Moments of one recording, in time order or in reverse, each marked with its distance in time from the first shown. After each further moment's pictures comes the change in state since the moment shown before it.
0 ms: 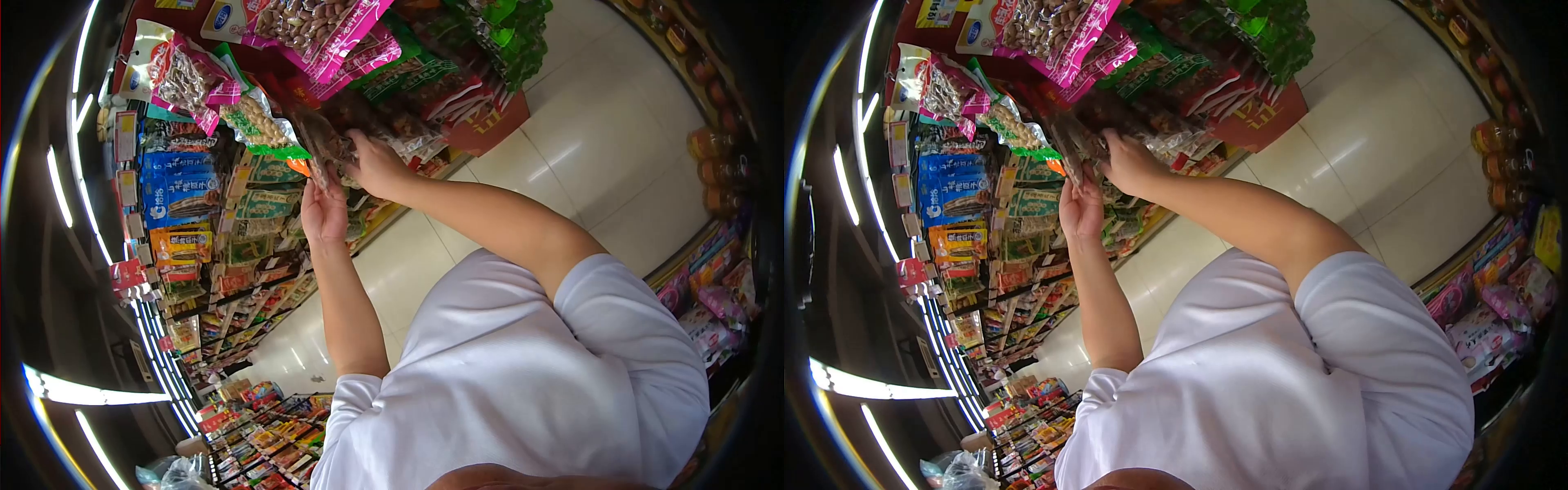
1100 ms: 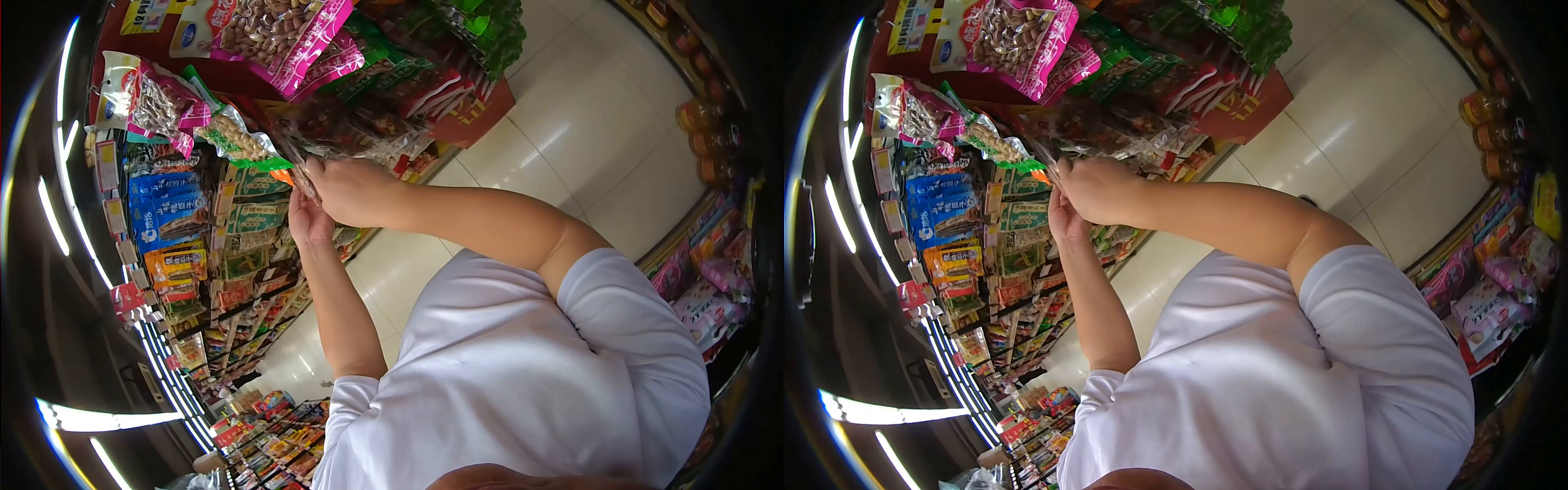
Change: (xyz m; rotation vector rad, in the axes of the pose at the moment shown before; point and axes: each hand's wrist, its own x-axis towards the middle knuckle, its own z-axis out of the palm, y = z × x) left_hand 0.011 0.005 -0.005 0.252 0.227 0.057; right_hand -0.013 -0.072 -0.038 -0.332 -0.297 -0.191
